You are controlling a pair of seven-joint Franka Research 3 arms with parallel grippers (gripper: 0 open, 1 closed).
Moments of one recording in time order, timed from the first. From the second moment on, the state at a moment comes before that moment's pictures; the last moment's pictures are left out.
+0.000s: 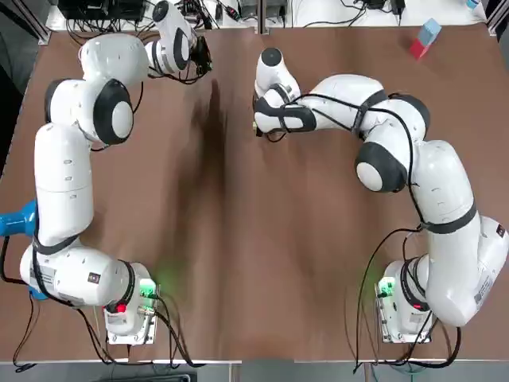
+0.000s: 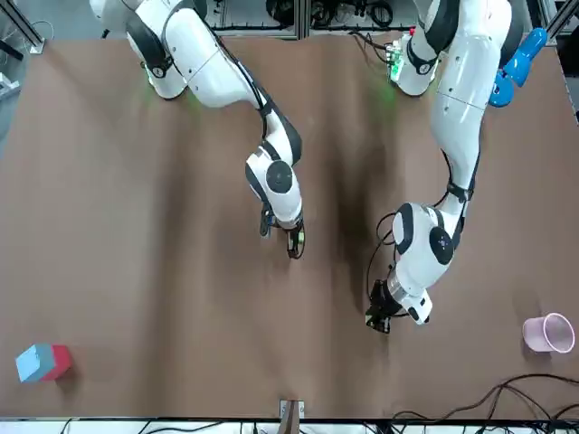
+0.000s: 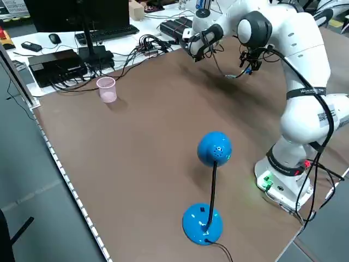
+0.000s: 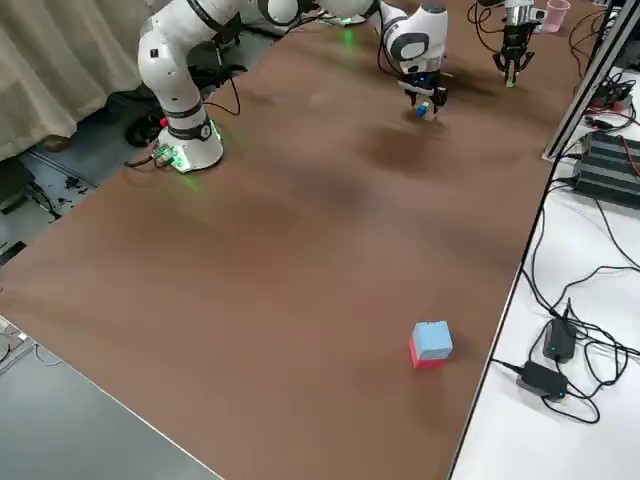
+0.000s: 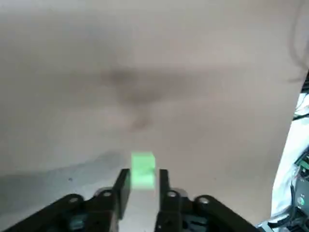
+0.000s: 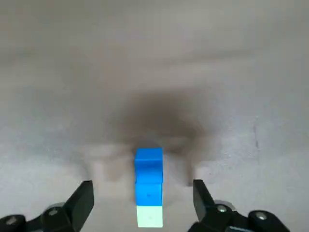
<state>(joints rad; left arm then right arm) -0.22 0.86 -0.12 -1.44 -0.28 2.67 -1.51 0.74 0.95 0.03 -1.31 0.03 2.39 2.43</state>
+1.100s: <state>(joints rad) -0.39 0.80 -0.13 -1.46 -0.28 2.34 -1.65 0.74 0.94 0.03 -1.31 0.03 2.33 2.43</state>
